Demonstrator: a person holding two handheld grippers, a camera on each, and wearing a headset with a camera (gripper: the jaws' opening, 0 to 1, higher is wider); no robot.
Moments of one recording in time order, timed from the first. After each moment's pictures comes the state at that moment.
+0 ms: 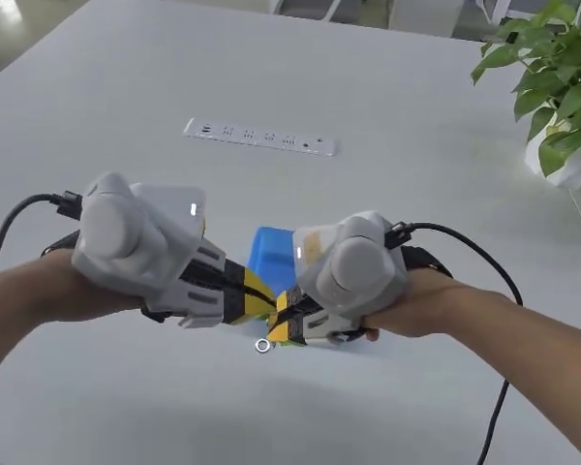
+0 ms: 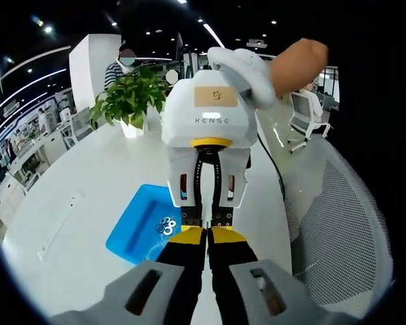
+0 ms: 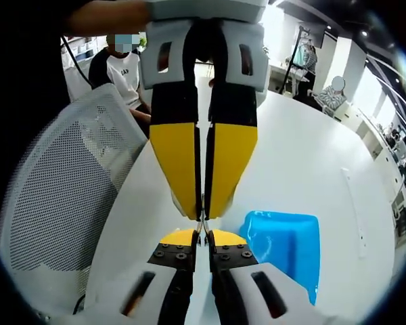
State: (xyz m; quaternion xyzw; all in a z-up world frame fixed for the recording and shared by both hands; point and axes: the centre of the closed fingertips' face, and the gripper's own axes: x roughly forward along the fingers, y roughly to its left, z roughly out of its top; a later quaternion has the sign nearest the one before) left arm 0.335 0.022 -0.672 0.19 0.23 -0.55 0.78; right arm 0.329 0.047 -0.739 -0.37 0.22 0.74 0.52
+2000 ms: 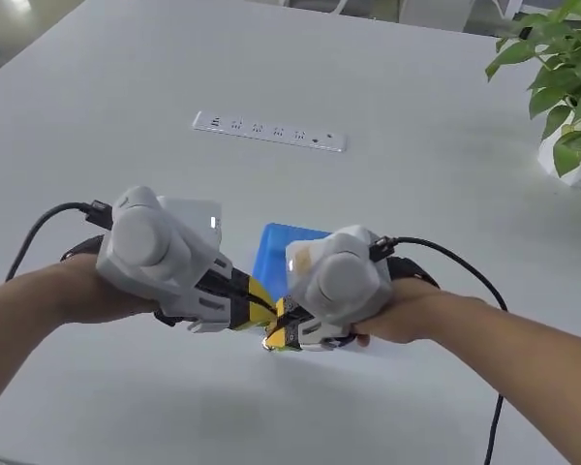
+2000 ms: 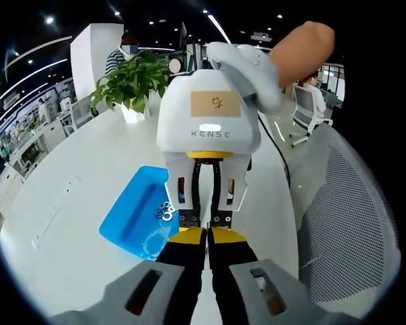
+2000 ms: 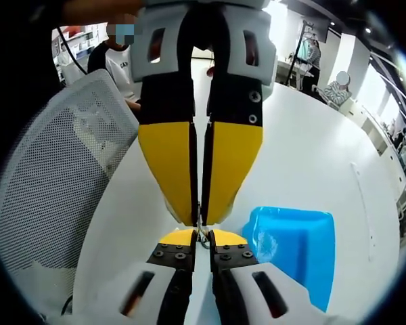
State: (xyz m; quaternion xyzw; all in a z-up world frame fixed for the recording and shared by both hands) left arm 0.339 0.030 -0.700 0.19 0.26 -0.54 0.78; right arm 0.335 0.058 -0.770 -0.38 0.23 0.74 0.51
